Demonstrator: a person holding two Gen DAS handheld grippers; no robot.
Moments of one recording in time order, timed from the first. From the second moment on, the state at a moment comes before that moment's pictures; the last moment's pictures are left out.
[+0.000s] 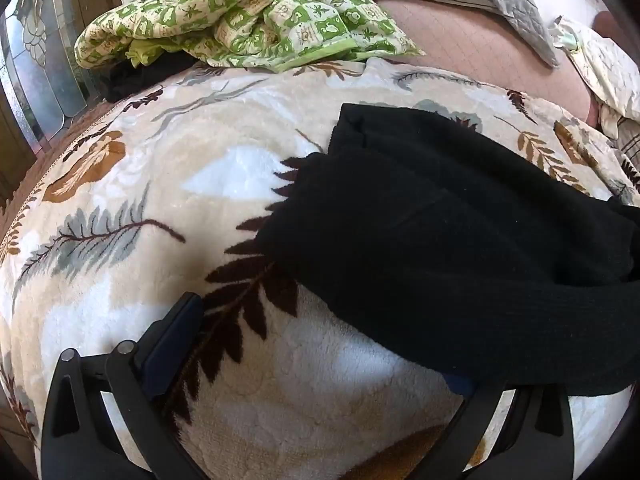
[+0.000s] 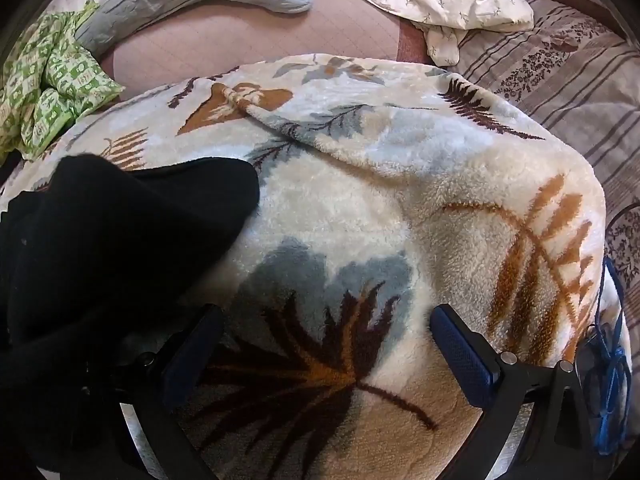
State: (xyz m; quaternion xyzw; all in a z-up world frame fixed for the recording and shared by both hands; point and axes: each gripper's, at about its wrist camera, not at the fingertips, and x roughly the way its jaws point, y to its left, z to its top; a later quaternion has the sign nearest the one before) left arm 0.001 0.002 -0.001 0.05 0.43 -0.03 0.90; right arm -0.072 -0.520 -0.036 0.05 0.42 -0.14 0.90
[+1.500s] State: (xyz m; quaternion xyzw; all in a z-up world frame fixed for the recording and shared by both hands) left arm -0.060 -0.023 0.074 0.03 0.35 -0.09 0.93; right arm -0.156 -0.430 0.039 0.08 0.31 -0.04 0.95
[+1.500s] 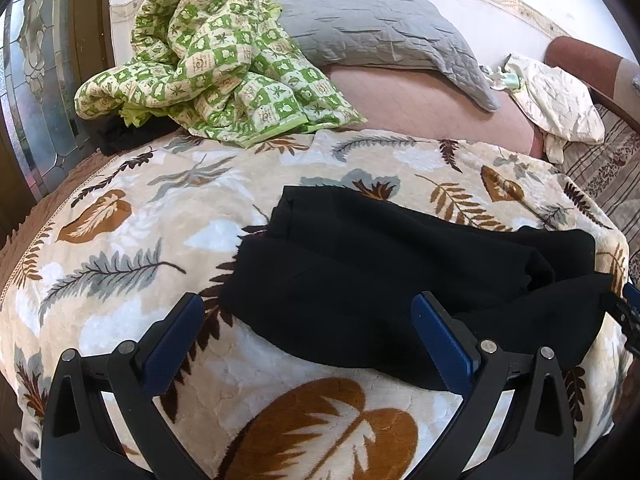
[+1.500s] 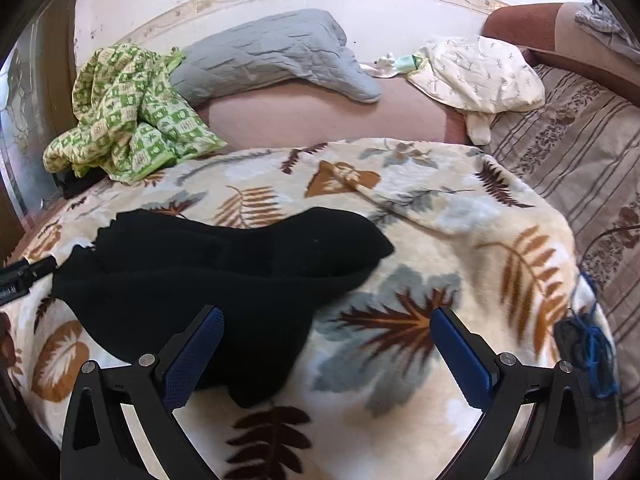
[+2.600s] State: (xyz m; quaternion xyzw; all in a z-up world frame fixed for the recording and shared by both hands) left arm -0.055 -0.034 0.065 0.04 0.37 -0.09 0.92; right arm -0.137 -0.416 0.031 0.05 0.32 -0.03 0.95
